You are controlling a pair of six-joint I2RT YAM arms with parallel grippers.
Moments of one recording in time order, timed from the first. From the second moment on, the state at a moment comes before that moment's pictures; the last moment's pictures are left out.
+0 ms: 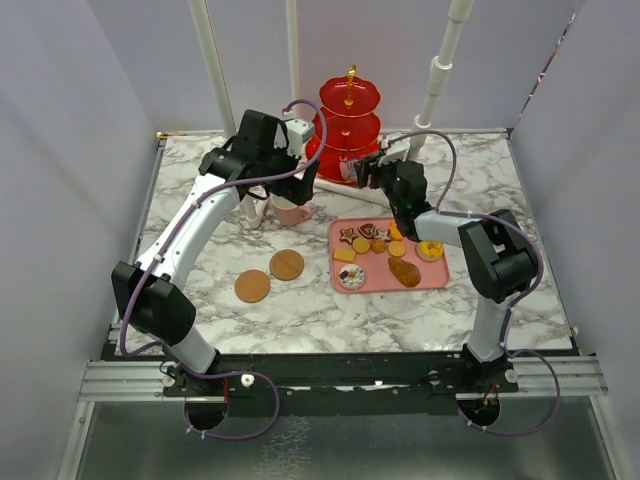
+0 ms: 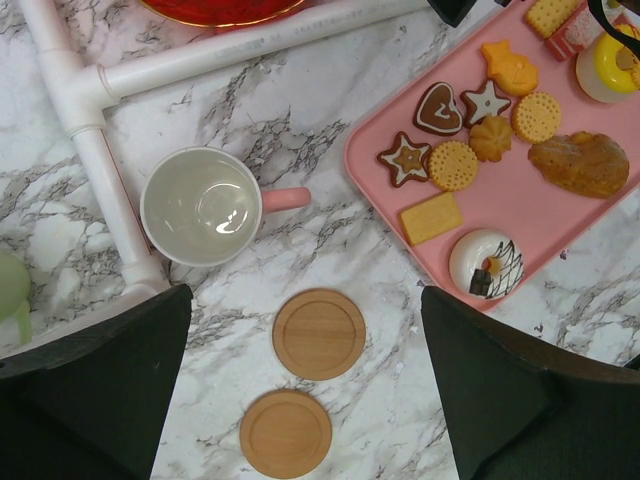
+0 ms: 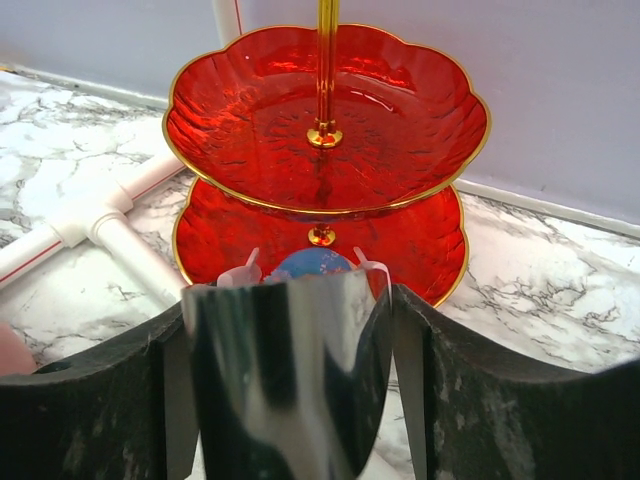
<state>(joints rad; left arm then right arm) -0.42 1.60 1.66 -0.81 0.24 0.10 0.41 1.92 1.07 0.84 0.03 -0.03</state>
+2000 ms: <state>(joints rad) -0.49 2.08 2.27 -0.59 0.15 0.40 0.82 0.87 0.44 0.19 0.18 0.16</state>
